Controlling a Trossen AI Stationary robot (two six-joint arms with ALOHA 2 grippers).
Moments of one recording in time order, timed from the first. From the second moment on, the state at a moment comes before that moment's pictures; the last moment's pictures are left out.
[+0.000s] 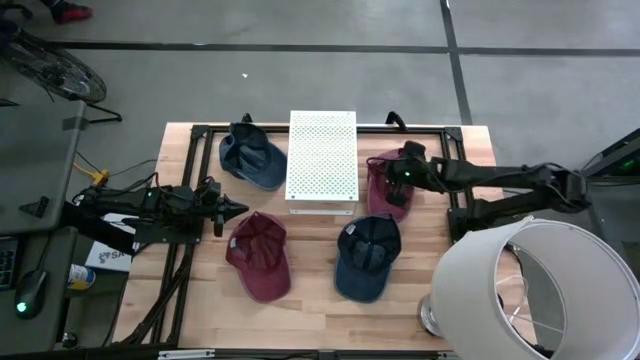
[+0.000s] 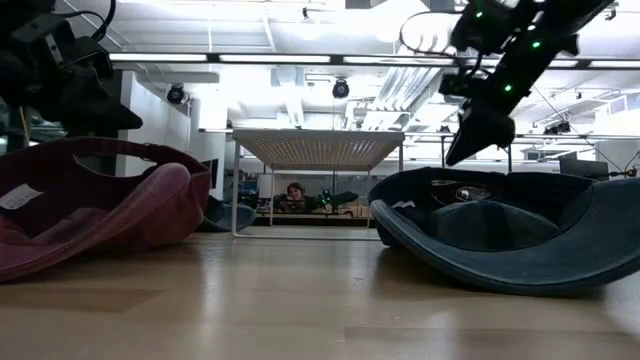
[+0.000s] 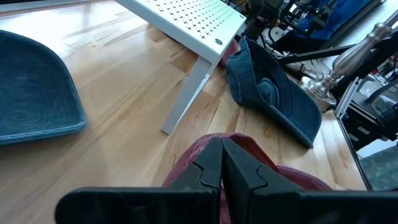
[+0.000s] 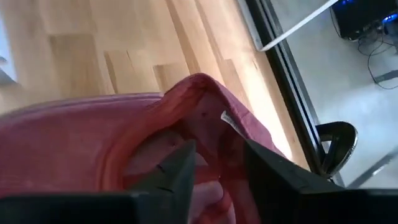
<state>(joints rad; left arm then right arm) -0.12 0.01 0.16 -0.43 -0.26 -0.58 -0.31 1.16 0.67 -0.39 0.38 -0.21</state>
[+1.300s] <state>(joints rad) -0.12 0.01 0.16 -0.43 -0.26 -0.58 -0.51 1.43 0.72 -0.25 0.51 -0.57</state>
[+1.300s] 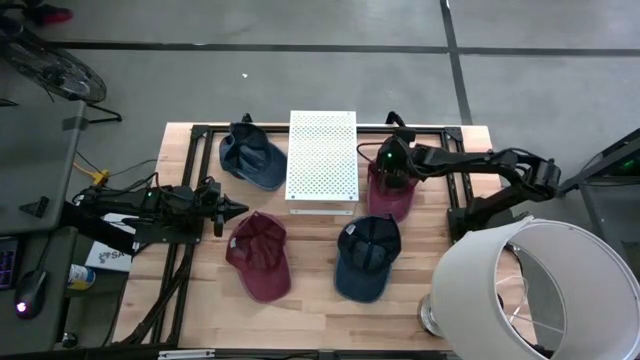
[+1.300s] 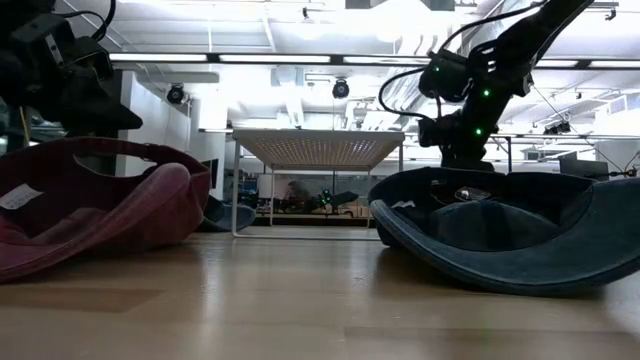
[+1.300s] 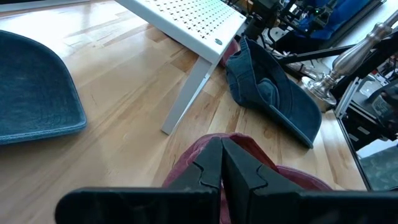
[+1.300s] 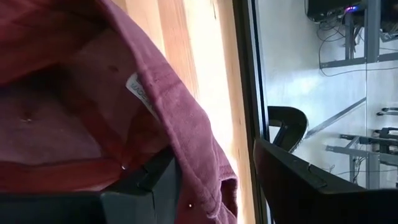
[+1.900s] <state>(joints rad) -0.12 0.01 0.16 -0.43 -0.26 -0.58 -0.54 1.49 0.72 -0.21 0.47 -0.50</state>
